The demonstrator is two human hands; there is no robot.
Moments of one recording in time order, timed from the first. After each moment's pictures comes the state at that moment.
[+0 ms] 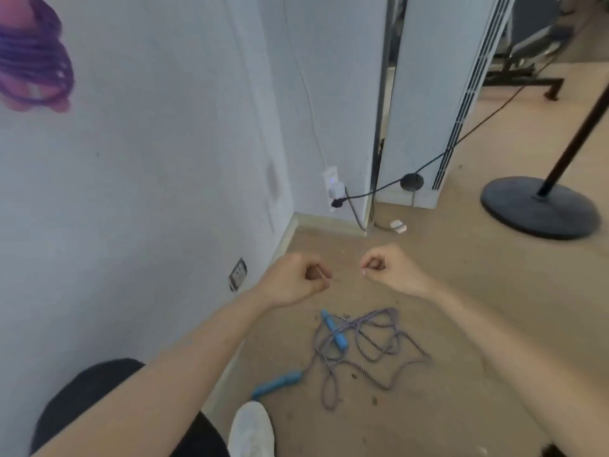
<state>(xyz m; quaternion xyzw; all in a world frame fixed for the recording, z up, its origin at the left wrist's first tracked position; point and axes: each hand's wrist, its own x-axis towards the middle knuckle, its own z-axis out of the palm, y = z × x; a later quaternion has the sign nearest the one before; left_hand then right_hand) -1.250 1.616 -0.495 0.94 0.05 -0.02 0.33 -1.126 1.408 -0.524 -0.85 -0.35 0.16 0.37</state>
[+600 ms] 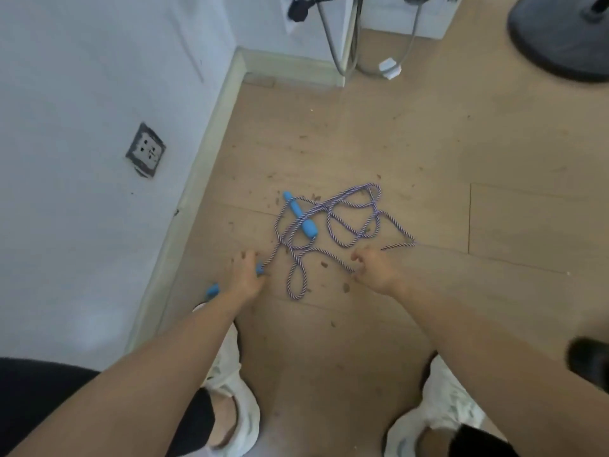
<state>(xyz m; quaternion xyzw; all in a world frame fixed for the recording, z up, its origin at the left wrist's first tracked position) -1.291 1.638 -0.873 0.88 0.32 -0.23 0.26 -1.161 1.357 -0.848 -0.89 -0.18 0.39 0.16</state>
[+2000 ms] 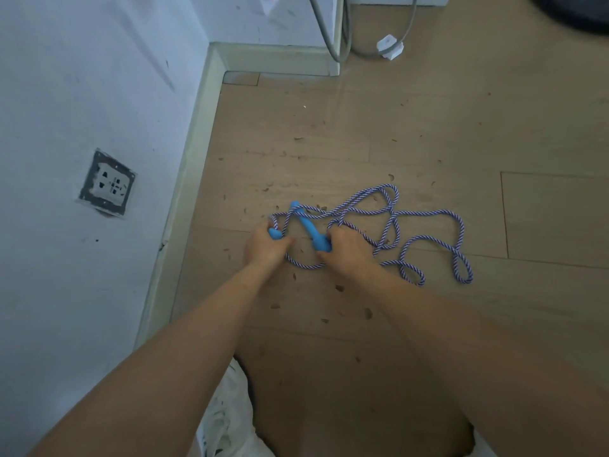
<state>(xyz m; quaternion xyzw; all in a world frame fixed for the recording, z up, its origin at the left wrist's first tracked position) -1.163 1.639 -0.878 0.81 0.40 -0.11 0.40 -1.115 1.470 -0.888 -0.93 -0.15 0.26 0.20</state>
